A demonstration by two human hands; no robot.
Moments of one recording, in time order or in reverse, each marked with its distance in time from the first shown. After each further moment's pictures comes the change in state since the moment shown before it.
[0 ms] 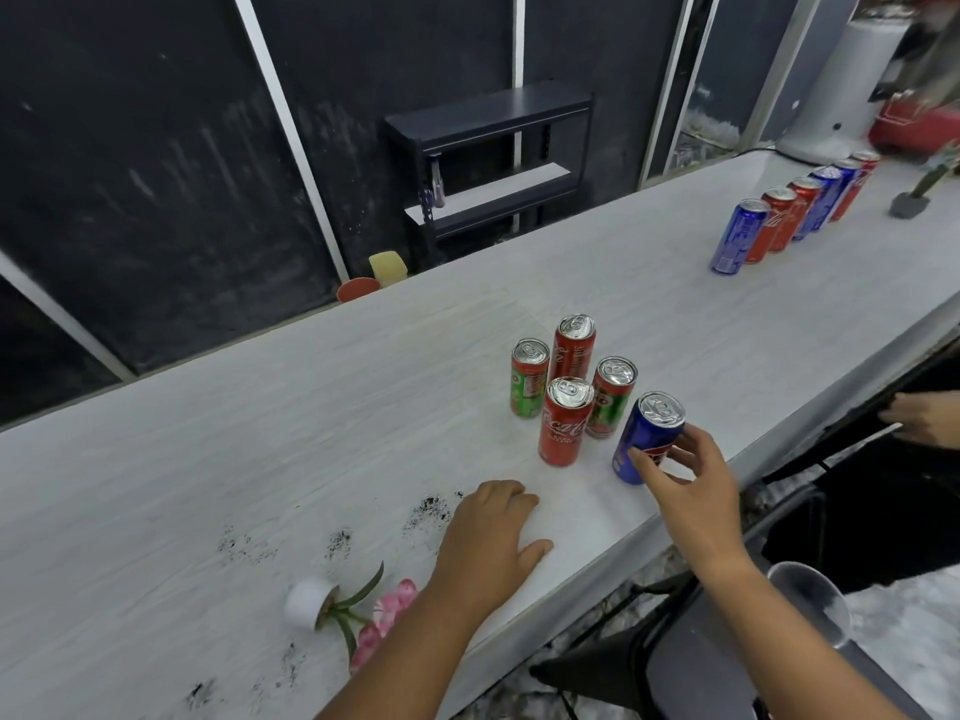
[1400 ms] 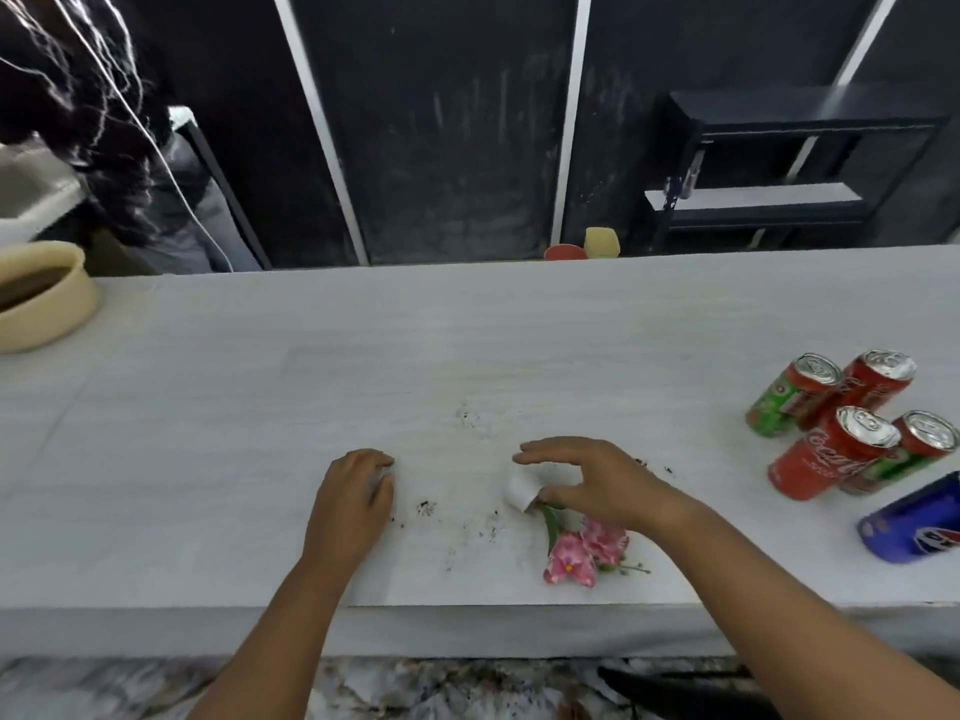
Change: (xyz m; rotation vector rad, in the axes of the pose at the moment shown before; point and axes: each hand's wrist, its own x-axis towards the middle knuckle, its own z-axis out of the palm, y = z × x) left_hand -0.302 -0.214 -0.084 -0.066 0.547 -0.806; right_hand -0.127 -0.113 0.239 -0.495 -1.356 -0.501
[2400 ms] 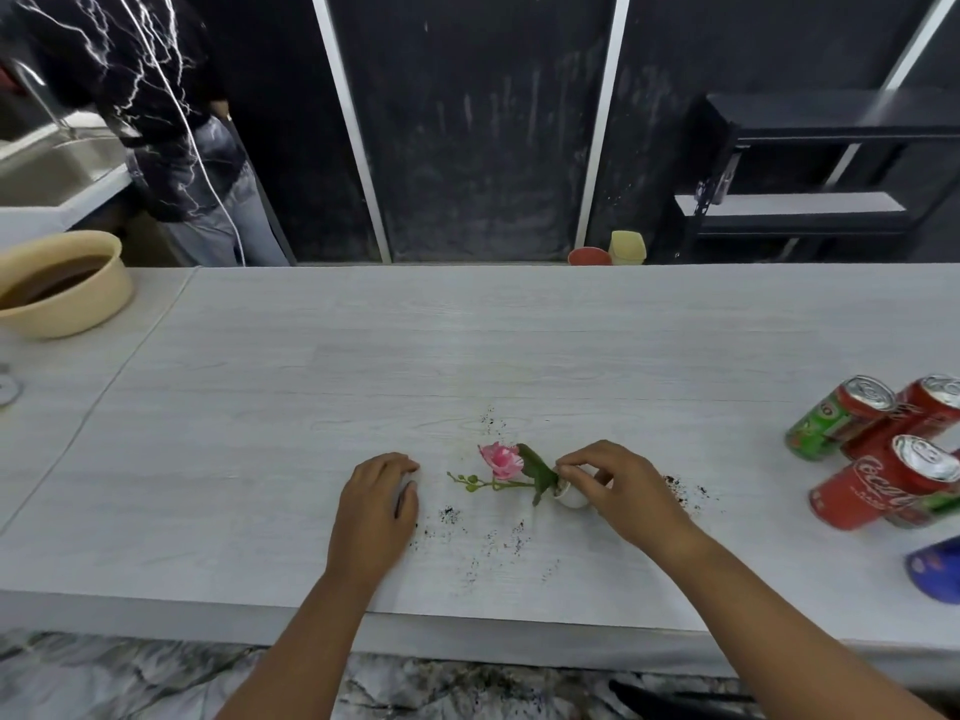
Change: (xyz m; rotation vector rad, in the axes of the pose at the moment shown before) left_hand -0.005 -0.013 0.010 0.035 0.102 0.121; right_hand 0.023 0.028 0.034 0.062 0.340 0.028
